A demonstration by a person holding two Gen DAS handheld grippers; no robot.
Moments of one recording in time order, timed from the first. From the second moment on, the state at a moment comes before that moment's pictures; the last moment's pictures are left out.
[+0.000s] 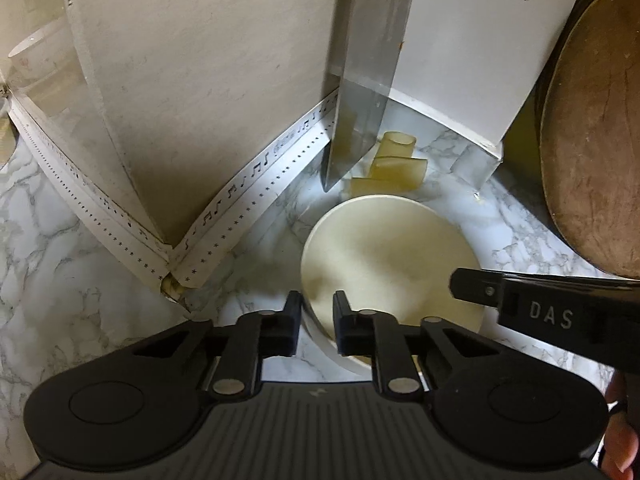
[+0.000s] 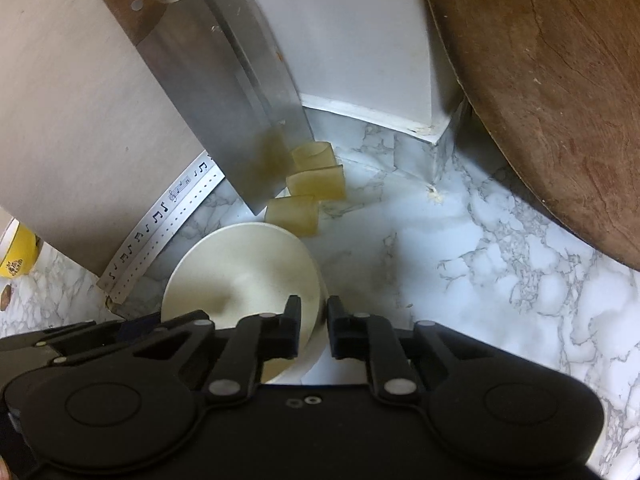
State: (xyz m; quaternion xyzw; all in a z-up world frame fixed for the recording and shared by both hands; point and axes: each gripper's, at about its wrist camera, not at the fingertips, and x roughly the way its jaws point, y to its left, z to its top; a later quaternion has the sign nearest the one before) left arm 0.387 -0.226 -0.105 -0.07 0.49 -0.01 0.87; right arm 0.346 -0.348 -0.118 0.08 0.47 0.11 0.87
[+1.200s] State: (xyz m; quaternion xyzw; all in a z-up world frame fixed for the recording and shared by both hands) left arm 0.292 -0.232 -0.020 -0.04 0.46 -0.10 0.88; right arm 0.215 -0.362 -0.035 0.08 0.41 0.05 0.91
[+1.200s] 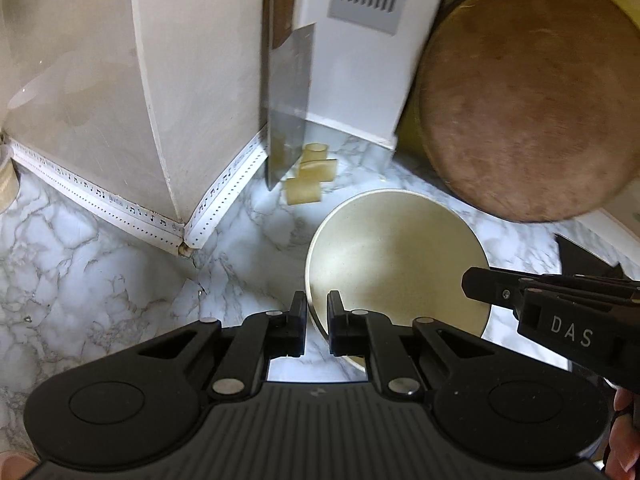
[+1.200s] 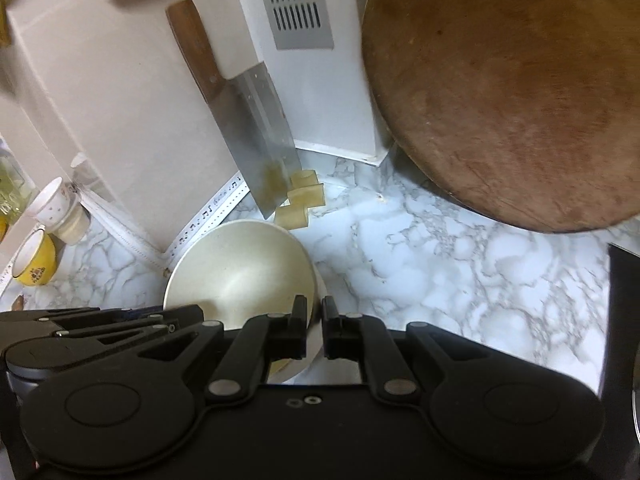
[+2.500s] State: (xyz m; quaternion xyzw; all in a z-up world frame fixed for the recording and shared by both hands) left arm 0.190 -0.293 -0.037 0.07 0.51 -0.21 0.83; right arm 0.068 -0.398 -0.058 0.15 0.44 -0.05 0.89
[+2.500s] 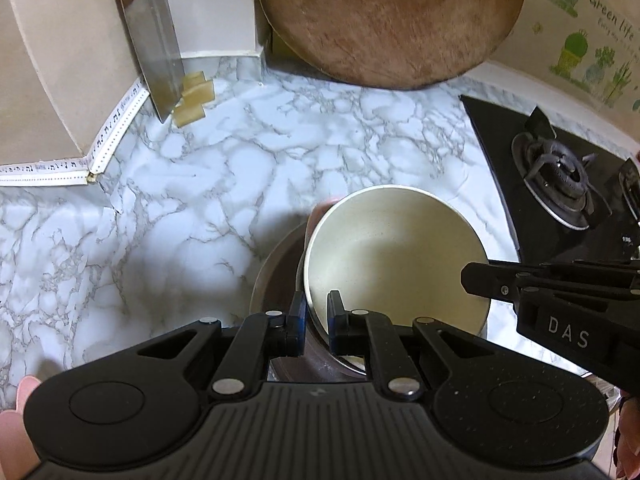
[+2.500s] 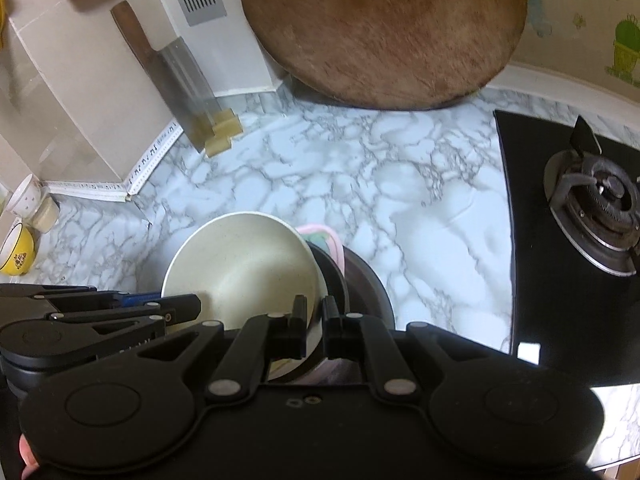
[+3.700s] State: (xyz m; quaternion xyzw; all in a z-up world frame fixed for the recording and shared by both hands) left arm 0.198 -0.299 -0.047 0.09 0.51 -0.23 0.83; right arm 0.071 -0.404 -0.075 0.17 0.46 -0.04 0.87
